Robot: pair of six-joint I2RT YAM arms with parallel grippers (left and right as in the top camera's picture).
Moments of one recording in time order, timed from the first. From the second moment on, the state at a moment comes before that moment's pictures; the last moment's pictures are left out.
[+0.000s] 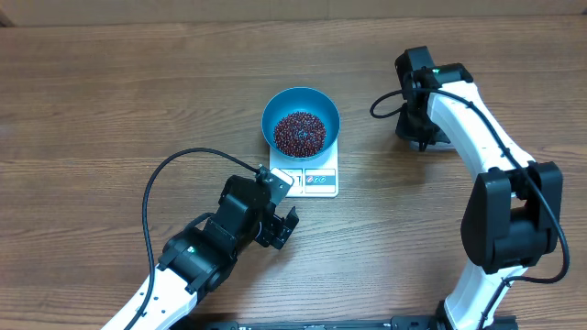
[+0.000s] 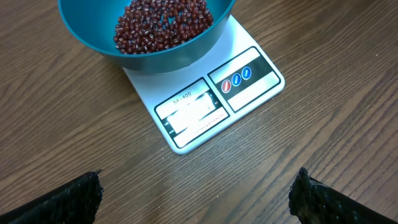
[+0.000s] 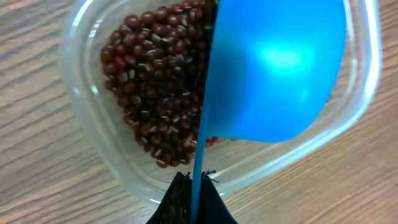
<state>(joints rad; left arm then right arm) -0.65 1.02 0.65 -0.42 -0.10 0.00 0.16 1.97 1.57 -1.10 0.33 0.48</state>
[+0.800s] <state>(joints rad) -0.65 1.02 0.65 -0.42 -0.10 0.00 0.15 1.89 1.57 -1.08 0.17 0.43</state>
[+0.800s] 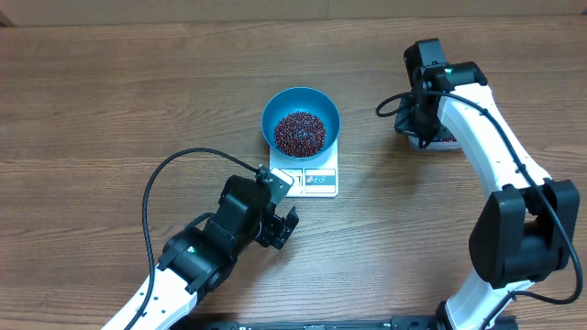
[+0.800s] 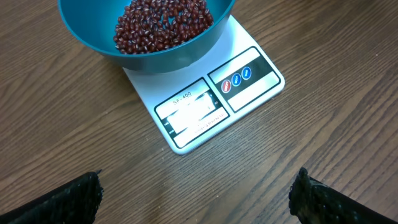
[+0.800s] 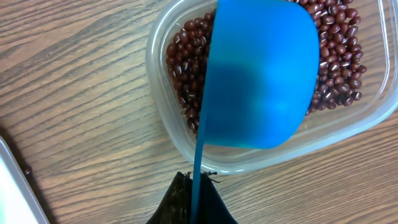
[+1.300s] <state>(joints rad) -0.65 1.02 0.65 -0.42 -0.10 0.00 -0.07 1.88 1.57 -1.12 -0.07 0.22</state>
